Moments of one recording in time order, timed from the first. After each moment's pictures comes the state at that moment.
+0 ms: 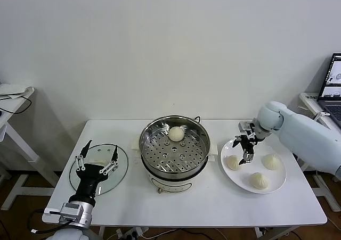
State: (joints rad) left arm 1.56 -1.51 -0.63 -2.23 0.13 0.06 0.13; right arm 0.05 0.78 -0.78 1.09 -0.05 -0.16 -1.21
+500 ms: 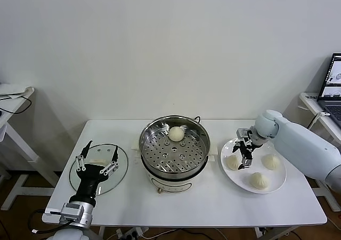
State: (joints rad) left arm 1.56 -1.51 -0.63 -2.23 0.14 0.06 0.13; right arm -0.03 0.82 -0.69 1.03 -0.13 -0.15 -1.19
